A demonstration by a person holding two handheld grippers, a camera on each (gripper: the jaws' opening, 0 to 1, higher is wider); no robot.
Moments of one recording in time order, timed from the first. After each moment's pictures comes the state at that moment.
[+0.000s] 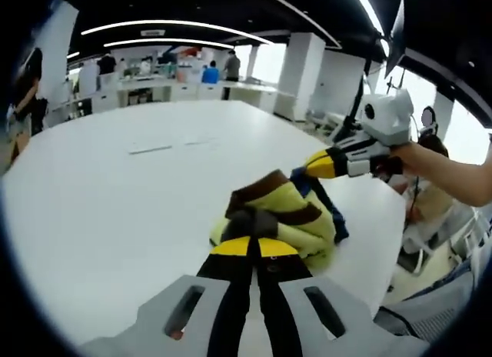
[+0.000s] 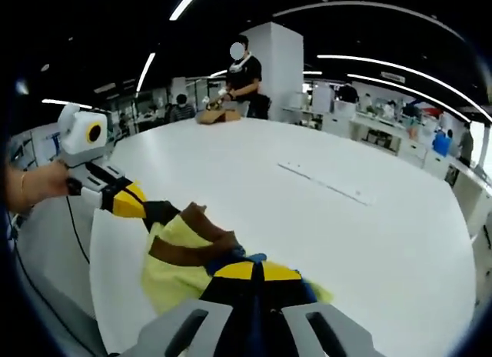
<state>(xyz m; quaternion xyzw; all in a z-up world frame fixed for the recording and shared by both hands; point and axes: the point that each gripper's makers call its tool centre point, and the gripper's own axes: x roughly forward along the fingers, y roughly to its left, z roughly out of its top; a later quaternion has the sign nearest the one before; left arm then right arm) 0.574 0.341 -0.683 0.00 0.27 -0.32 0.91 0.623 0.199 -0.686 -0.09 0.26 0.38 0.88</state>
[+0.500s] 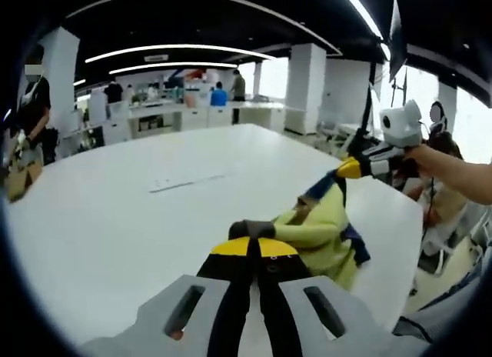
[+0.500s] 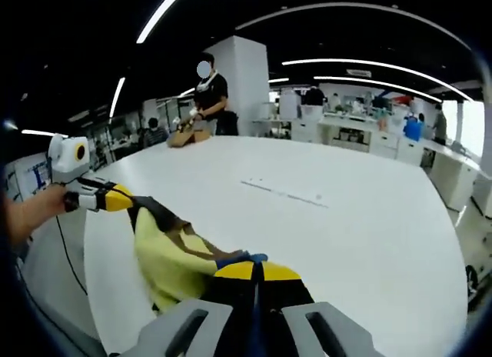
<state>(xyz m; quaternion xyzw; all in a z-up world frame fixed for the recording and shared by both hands) 0.618 0.353 -0.639 0.02 0.20 -0.30 0.93 0.652 0.143 -0.657 -0.04 0.25 0.31 0.92</state>
